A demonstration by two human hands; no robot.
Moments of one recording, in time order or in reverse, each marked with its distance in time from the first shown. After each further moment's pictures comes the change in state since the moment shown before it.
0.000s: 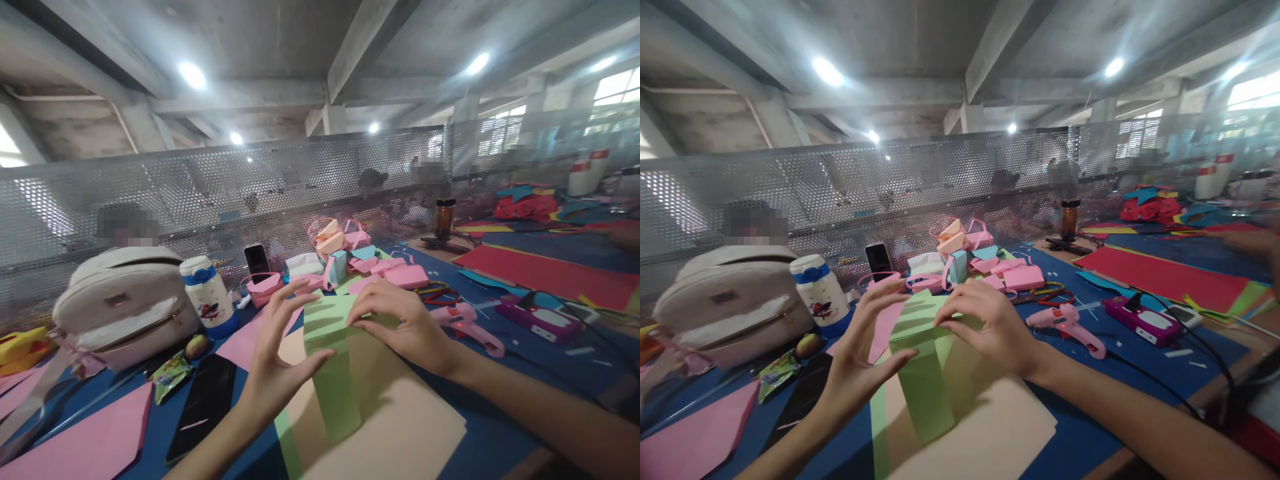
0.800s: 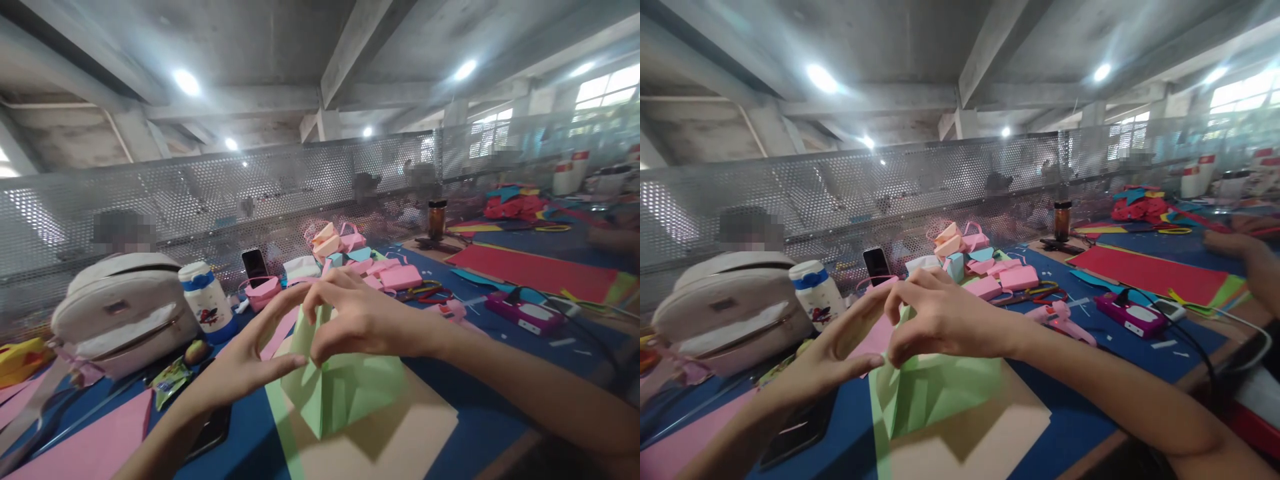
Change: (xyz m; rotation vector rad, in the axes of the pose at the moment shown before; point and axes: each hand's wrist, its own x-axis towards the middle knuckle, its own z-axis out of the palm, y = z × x) left_hand 0.015 -0.002 -0.049 -0.227 -0.480 -0.161; right_hand 0.049 -0.026 -0.003 -0.199 -0.414 -0.308
